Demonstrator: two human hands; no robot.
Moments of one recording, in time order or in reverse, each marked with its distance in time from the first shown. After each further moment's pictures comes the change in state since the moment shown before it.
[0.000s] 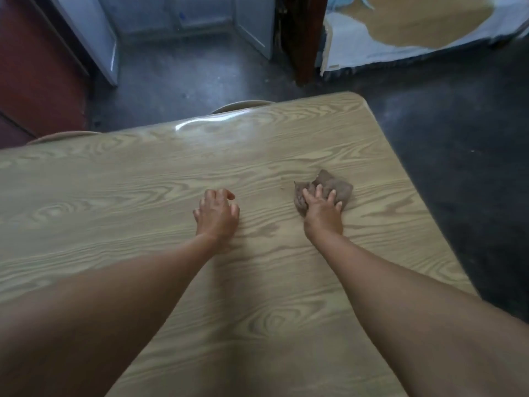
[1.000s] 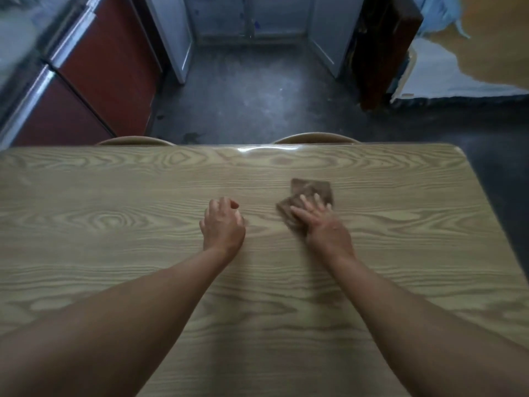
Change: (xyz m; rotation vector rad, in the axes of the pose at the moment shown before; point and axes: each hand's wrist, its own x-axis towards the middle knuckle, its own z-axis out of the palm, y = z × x) left_hand 0.089 -0.078 -0.050 -0.096 0.221 -0.241; right_hand 0.080 -0.128 0.004 0.195 0.076 -0.605
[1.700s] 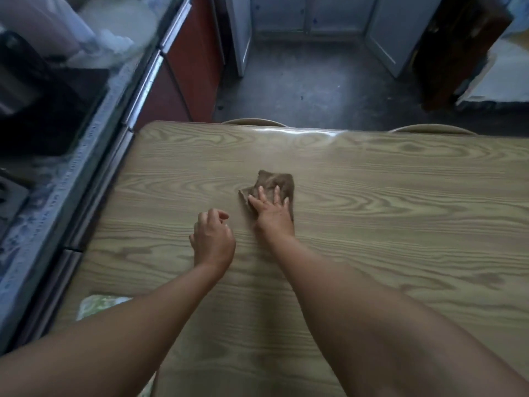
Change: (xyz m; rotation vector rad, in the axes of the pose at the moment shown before) left_hand -0.004 -0.281 -0.173 0.000 0.131 -0.111; right_hand 0.034 -0.368 0.168 -0.088 -0.276 -0.018
